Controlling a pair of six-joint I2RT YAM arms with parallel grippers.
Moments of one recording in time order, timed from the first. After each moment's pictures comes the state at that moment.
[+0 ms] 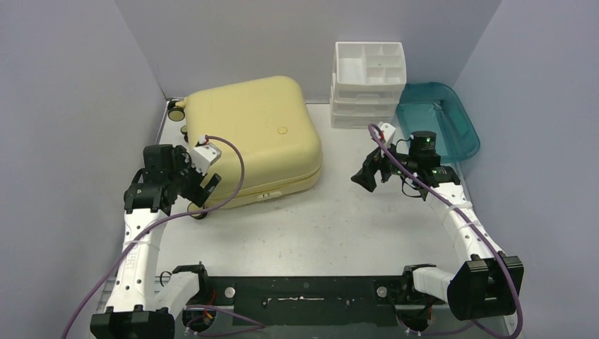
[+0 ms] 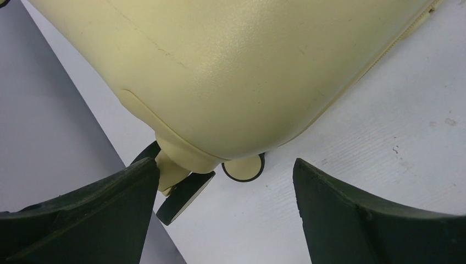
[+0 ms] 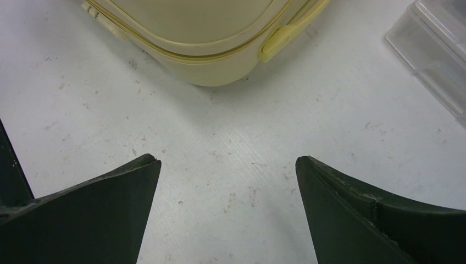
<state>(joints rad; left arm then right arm) 0.04 0.95 1.04 -0.87 0.22 0.64 0.10 1.17 0.94 -0.40 -0.80 -0.42</state>
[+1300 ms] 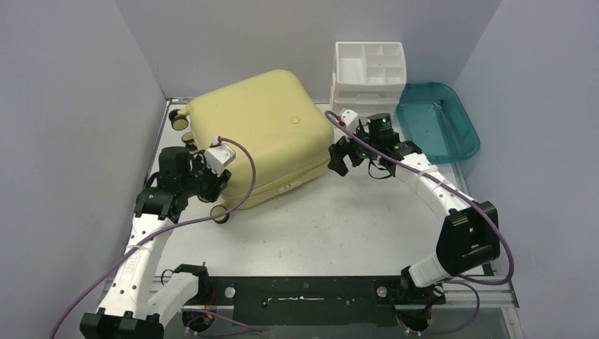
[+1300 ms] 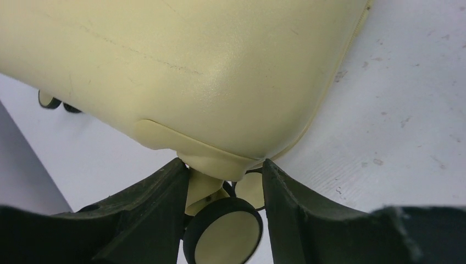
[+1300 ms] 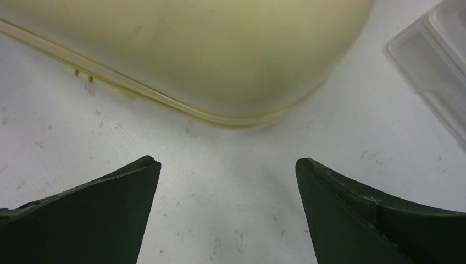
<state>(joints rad) -0.11 0.93 0.96 -0.73 0.30 0.50 0.33 1.46 1.14 -0.37 -0.49 -0.34</state>
